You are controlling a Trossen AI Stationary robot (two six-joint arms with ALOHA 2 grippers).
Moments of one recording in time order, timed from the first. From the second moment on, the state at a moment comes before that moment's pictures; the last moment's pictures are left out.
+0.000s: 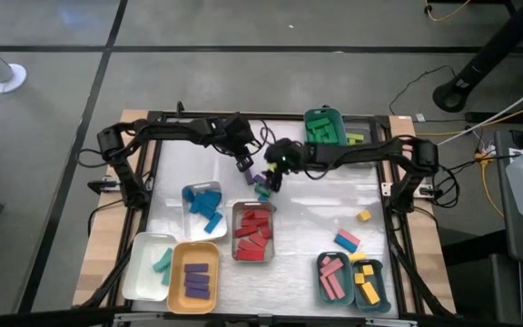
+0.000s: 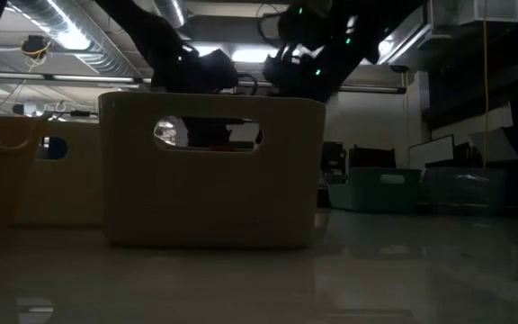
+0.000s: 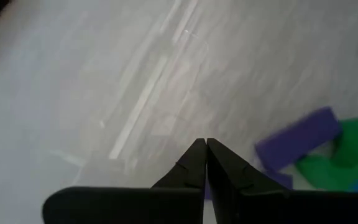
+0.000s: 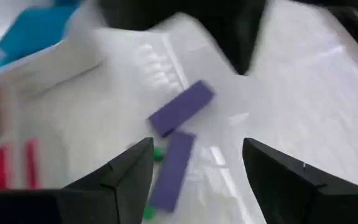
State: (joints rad) left arm 0.46 1.74 1.10 -0.36 0.10 -0.05; right arm -0.16 1.76 1.20 -0.23 0.09 0.15
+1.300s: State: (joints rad) left arm 0.38 1.85 1.17 -0.28 -0.08 0.05; right arm -0.20 1.84 1.21 -0.16 0.18 0.30
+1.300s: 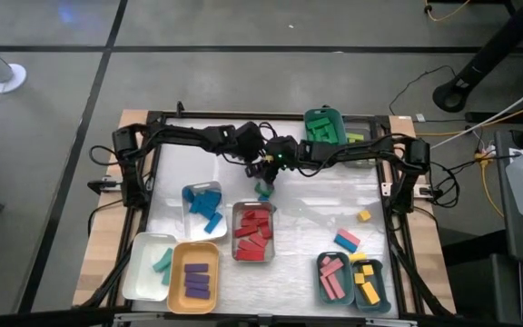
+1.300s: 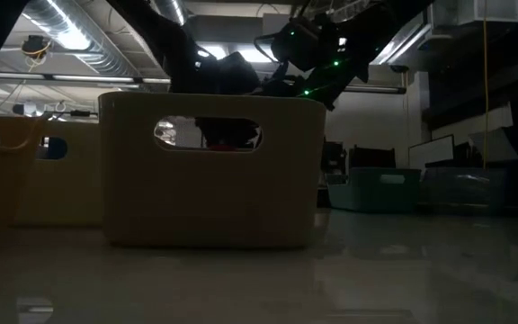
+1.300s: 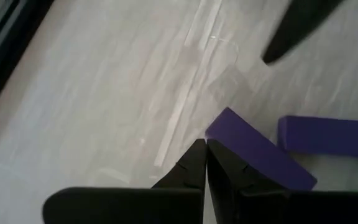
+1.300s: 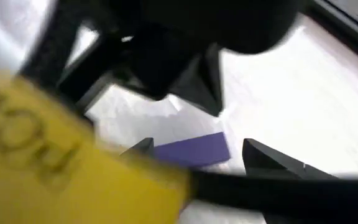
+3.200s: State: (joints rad) left arm 0.11 1.62 1.21 -0.67 -0.09 -0.13; right arm -0.35 2.14 1.52 -0.53 -0.21 -0.75
